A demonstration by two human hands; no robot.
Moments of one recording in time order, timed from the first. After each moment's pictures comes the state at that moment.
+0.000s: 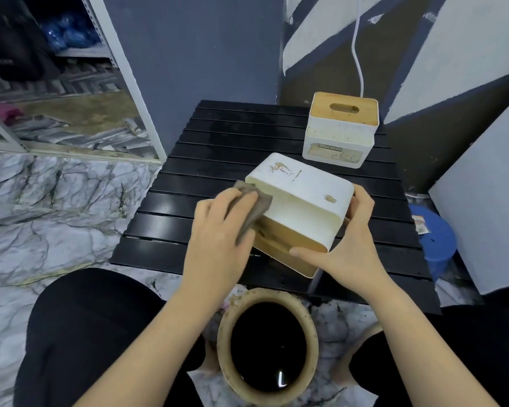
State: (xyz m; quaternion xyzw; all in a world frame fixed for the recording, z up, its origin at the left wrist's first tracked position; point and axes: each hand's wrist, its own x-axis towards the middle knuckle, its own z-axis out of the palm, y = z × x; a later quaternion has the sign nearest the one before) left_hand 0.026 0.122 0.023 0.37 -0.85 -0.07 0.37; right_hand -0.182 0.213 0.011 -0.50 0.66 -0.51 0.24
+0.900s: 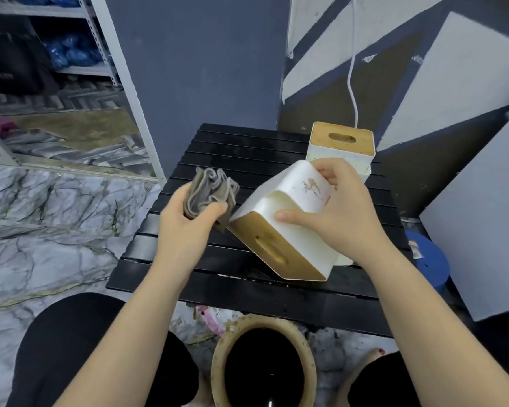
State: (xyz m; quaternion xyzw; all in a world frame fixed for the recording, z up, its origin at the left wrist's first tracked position) left_hand 0.044 0.072 0.074 0.47 -0.58 -0.49 0.46; right_hand -0.167 0.156 0.107 -0.52 0.71 -0.45 0.15
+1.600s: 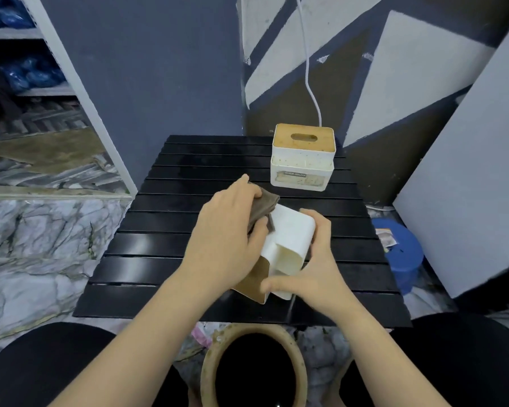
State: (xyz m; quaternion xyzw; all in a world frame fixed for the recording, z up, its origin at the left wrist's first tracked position) left_hand -0.031 0.109 0.099 0.35 -0.90 -0.16 0.22; right_hand -0.171 0.215 0.030 -0.45 0.61 -0.57 0.33
